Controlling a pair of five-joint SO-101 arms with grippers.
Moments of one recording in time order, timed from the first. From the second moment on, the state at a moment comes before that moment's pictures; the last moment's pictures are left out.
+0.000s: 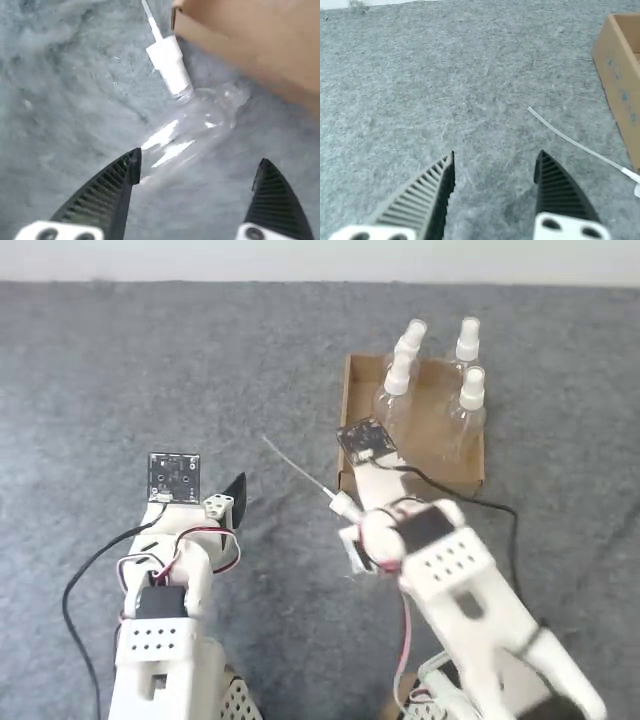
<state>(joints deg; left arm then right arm) -8.5 -68.2 90.2 25.0 -0.2 -33.4 -32.2 46.2 66.8 -9.6</state>
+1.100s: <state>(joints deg) -8.5 -68.2 90.2 25.0 -0.2 -33.6 -13.1 44.9 62.4 -17.2</state>
